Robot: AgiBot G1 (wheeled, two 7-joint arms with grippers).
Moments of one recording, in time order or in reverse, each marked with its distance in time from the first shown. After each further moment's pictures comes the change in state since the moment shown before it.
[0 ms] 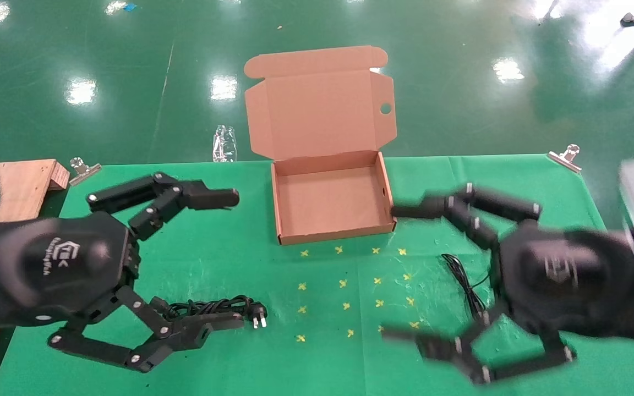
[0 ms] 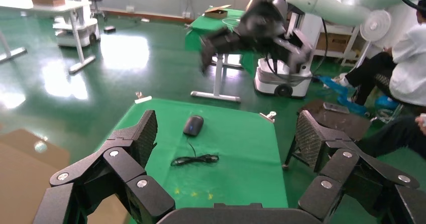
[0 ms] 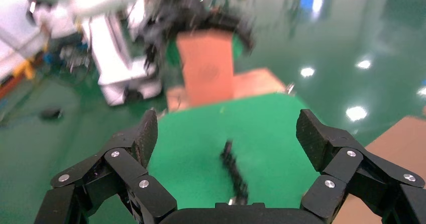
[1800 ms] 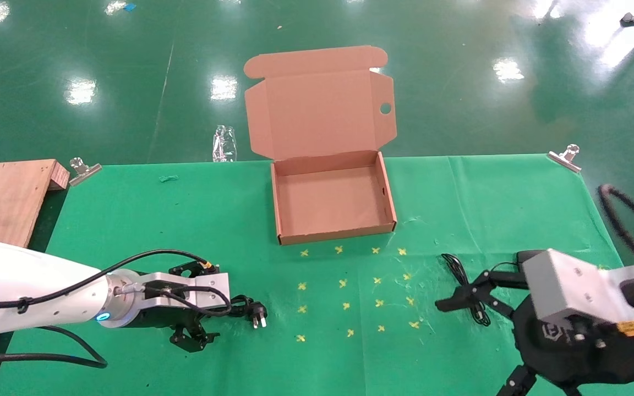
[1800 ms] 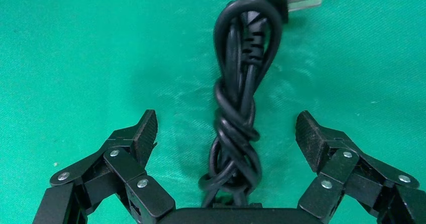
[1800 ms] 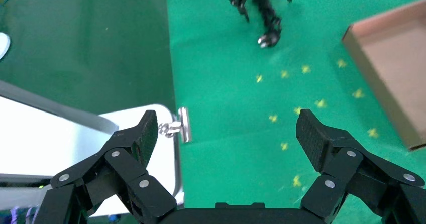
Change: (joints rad) left arm -0.114 0.320 0.433 -0.041 1.249 -0.245 -0.395; right arm 0.394 0.086 -0.560 0.033 -0.232 0.018 0.166
